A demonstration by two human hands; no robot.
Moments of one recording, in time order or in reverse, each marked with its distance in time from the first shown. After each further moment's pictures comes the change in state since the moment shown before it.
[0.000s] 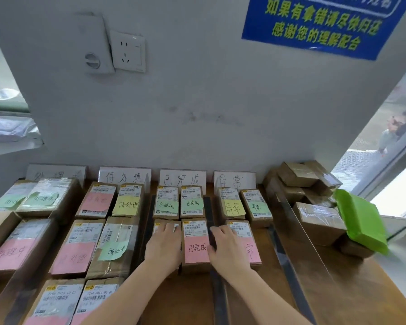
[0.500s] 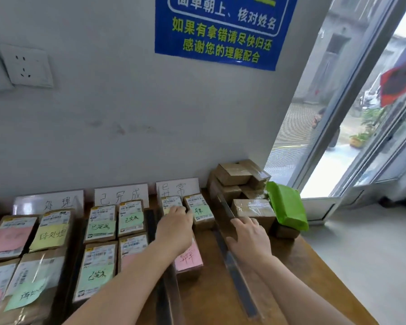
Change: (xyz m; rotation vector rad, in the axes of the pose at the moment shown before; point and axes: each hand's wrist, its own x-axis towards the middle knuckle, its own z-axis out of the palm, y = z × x) left_hand 0.039 0.170 -0.040 -0.035 0.095 0.321; right_hand -0.040 0.146 -0.114 -0.268 0.132 0.280
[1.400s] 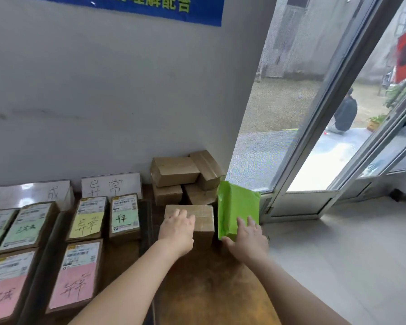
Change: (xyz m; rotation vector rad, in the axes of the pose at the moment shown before) left_hand 0.166 0.217 0.116 0.115 -0.297 -0.070; right_hand 0.128 0.266 0.034 0.077 -0.240 0.210
